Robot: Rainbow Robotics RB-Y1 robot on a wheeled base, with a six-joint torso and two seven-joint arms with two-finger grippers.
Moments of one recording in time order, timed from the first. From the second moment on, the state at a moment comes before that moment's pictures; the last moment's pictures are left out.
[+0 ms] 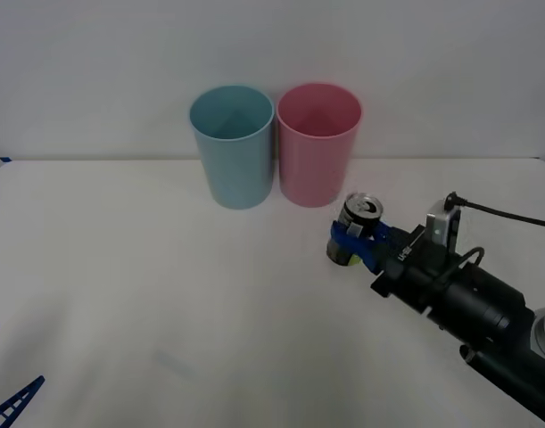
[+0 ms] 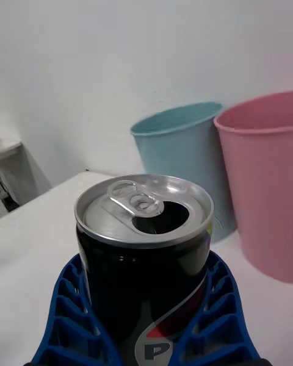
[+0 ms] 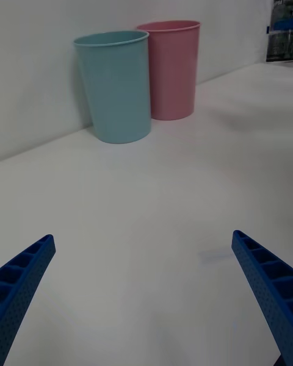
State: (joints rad) right arm 0.10 -0.46 0.15 -1.87 1.12 -0.60 -0.20; left arm 0.64 0.47 0.54 -1.73 -0.93 -1.21 -0.28
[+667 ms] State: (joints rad) right arm -0.17 -0.44 0.16 -1.92 1.36 -0.60 -0.48; left arm 0.64 0.47 0.54 -1.73 -0.93 -1.21 -0.28
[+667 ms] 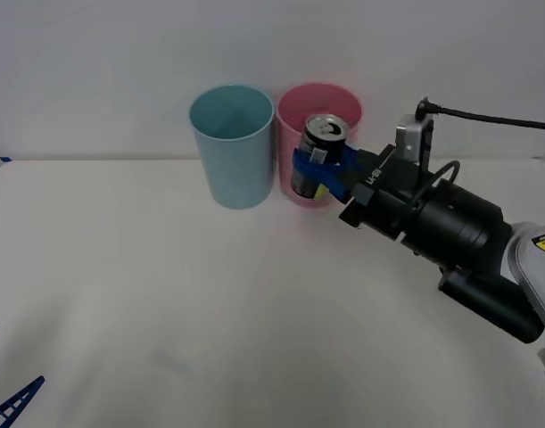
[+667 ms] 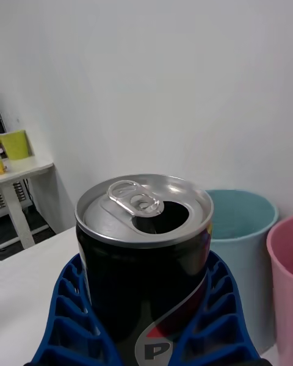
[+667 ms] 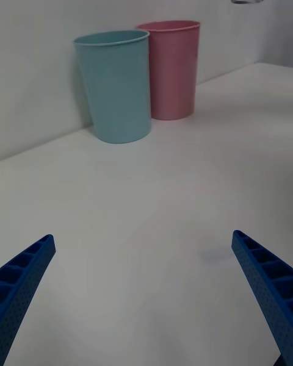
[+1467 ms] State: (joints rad) right arm -0.57 -0.24 0.18 -1.60 1.76 -0.61 -0.62; left arm 0.64 0.47 0.54 -1.73 -0.93 -1.21 -0.28
